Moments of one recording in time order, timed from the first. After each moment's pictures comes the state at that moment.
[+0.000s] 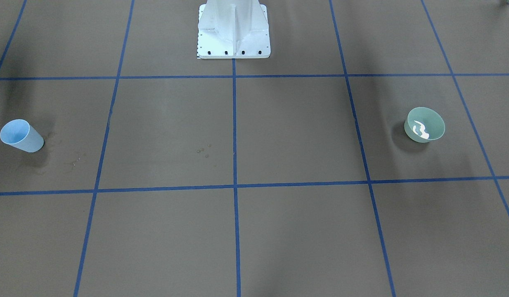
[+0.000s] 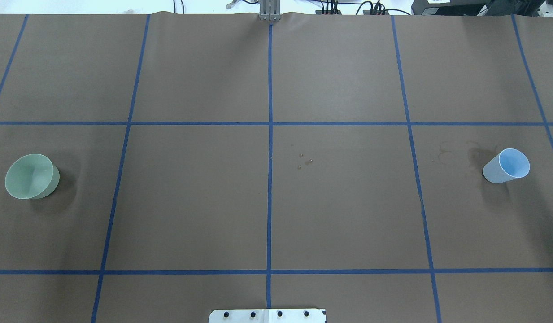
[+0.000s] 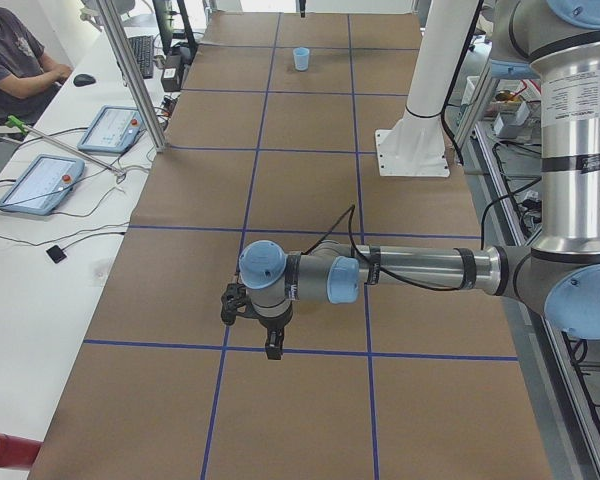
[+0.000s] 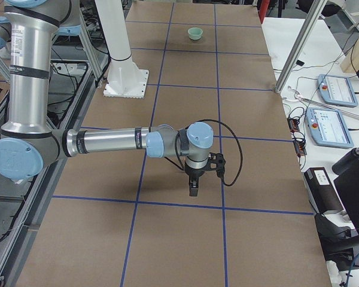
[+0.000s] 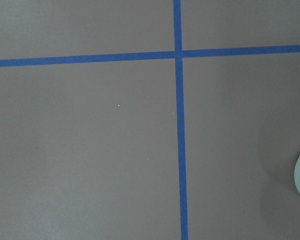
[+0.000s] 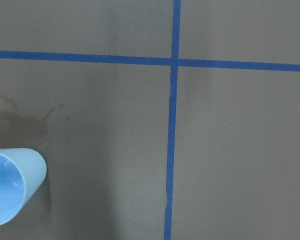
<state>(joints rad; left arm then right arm) -1.51 -1.45 -1.70 -1.59 -2.38 -0.01 1.45 -1.69 1.79 -1.59 2.27 0.12</state>
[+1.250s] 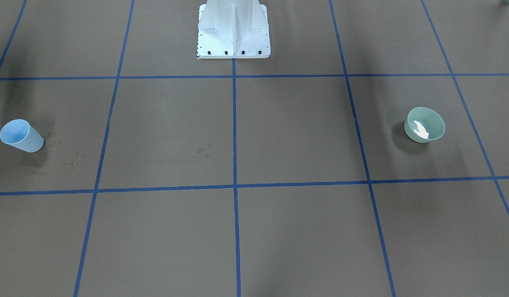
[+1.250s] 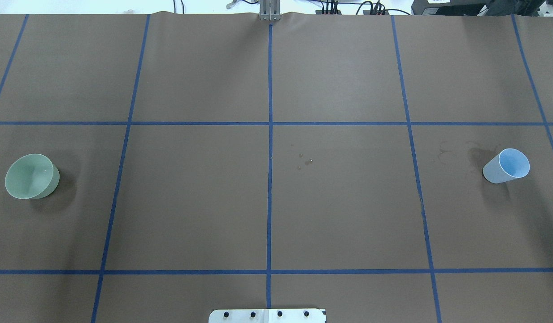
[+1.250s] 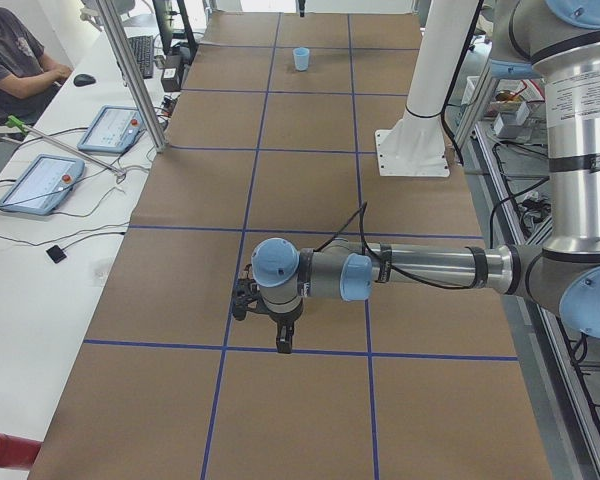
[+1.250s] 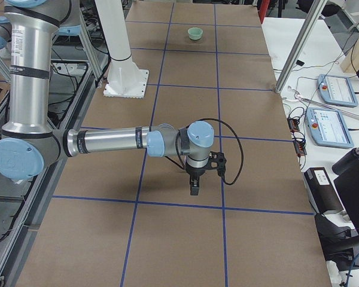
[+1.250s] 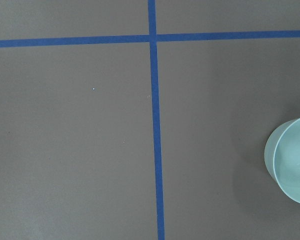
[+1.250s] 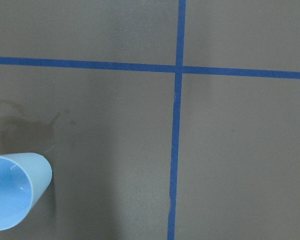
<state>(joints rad) -1.51 -1.41 -1.75 -1.58 -2.40 -0.01 1.45 -1.69 1.79 -1.59 2.28 0.12</state>
